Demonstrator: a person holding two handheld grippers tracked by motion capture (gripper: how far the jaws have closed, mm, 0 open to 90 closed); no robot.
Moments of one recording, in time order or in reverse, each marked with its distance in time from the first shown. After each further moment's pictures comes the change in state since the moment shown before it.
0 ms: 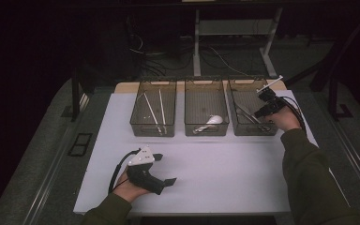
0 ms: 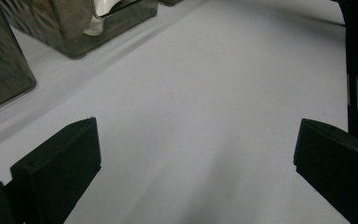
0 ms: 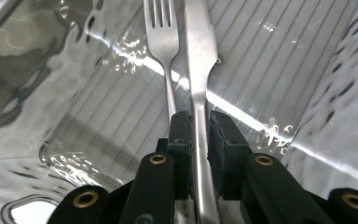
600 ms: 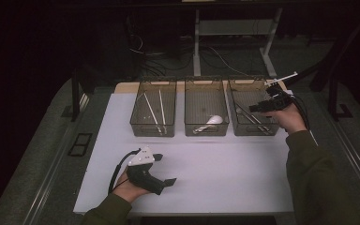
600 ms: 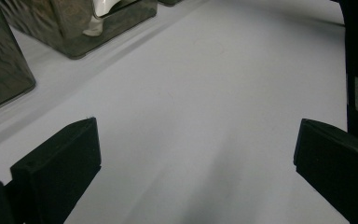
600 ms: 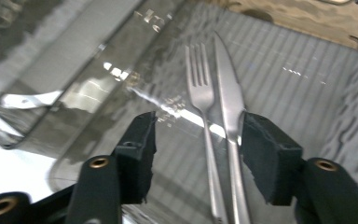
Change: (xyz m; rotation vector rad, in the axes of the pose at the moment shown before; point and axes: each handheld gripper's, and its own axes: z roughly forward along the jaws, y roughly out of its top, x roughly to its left) left arm 0.000 0.000 0.000 0.001 -0.001 0.000; right arm 0.003 -0.005 -0.034 -0.228 0.143 0.078
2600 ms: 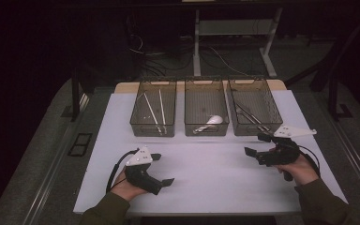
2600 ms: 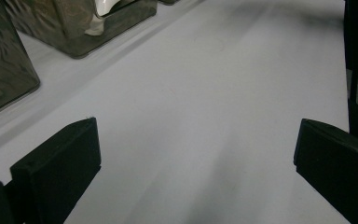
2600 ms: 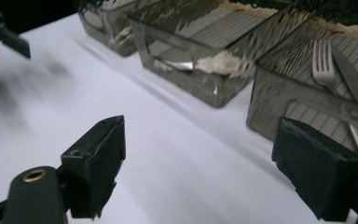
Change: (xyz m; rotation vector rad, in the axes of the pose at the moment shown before) left arm 0.005 -0.003 -0.004 -0.001 -0.010 0.027; right arm 0.084 -0.135 -0.045 -0.308 0.180 -0.188
